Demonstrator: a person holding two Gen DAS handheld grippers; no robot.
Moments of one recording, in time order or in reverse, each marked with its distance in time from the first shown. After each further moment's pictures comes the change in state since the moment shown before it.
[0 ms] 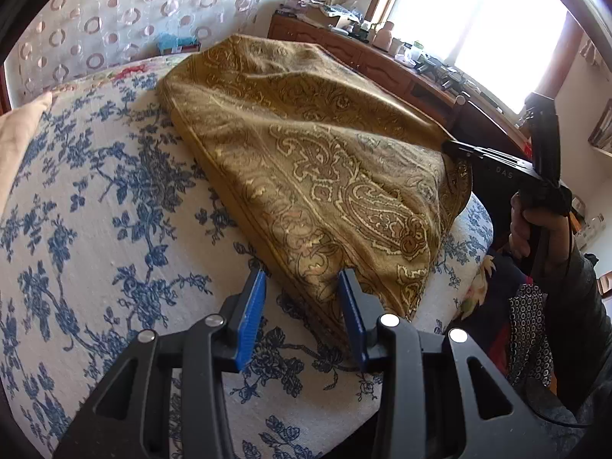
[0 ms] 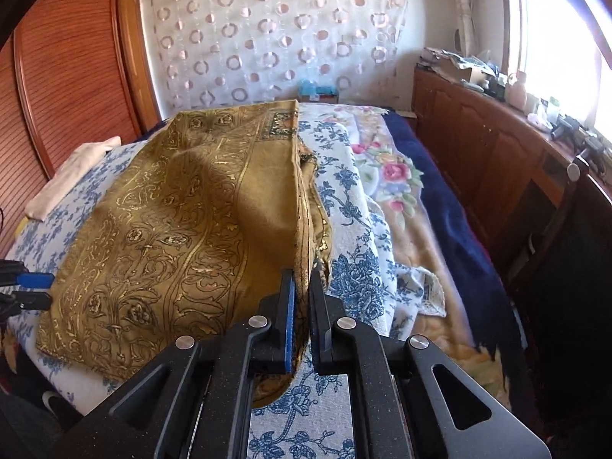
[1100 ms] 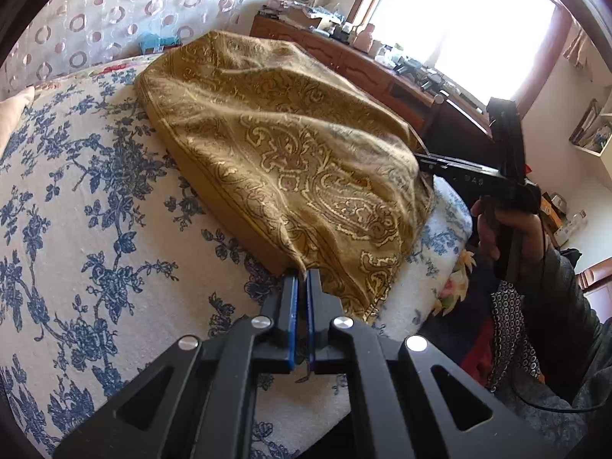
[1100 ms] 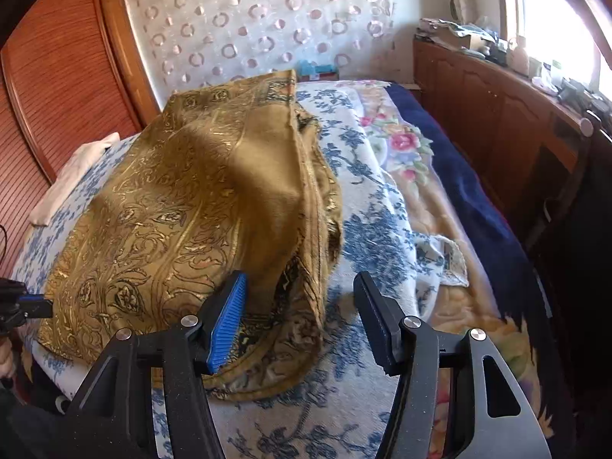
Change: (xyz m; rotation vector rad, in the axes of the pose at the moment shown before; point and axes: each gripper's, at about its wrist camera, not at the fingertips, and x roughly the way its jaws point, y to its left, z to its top) left arm 0.002 -0.006 -0.009 0.012 -0.008 -0.079; right arm 0.021 -0.005 -0.016 0.079 0.069 0.065
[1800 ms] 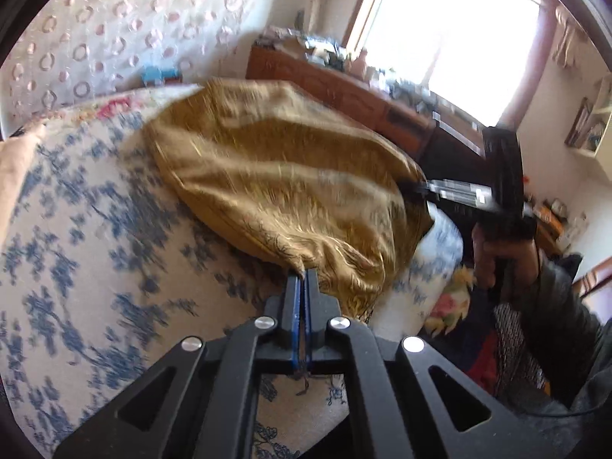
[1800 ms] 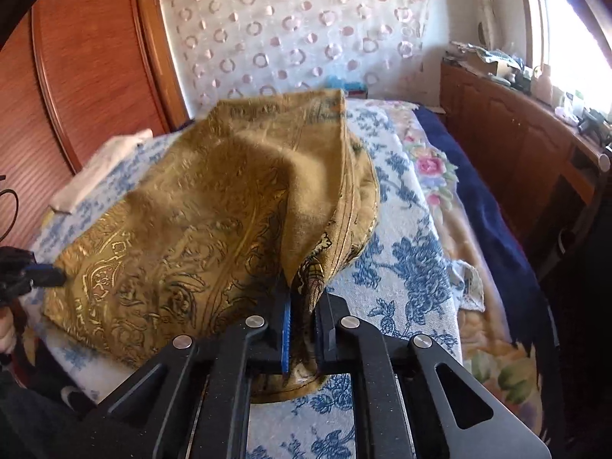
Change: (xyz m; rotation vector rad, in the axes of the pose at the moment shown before) left arm -0.037 -0.009 0.016 0.038 -0.145 0.012; right arm -0.015 0.027 0.002 -0.080 -0.071 0.058
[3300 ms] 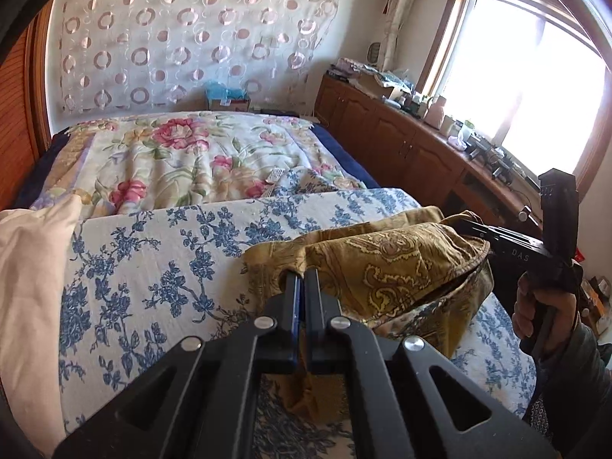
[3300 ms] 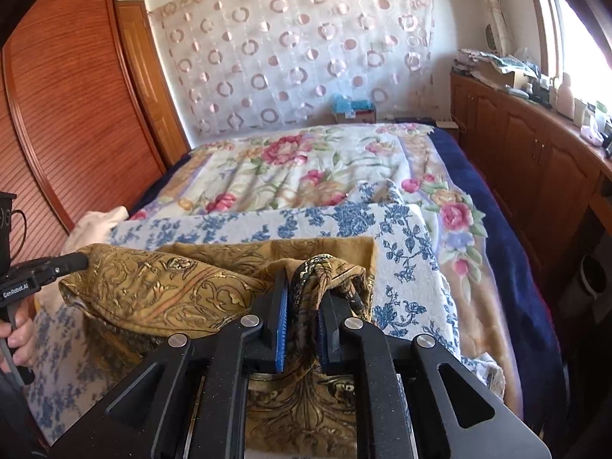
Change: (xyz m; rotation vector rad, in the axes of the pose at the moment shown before) left arm 0.068 0.140 0.148 -0.126 -0.075 0.187; right arm 0.109 -0.028 0.157 0.036 -0.031 0.046
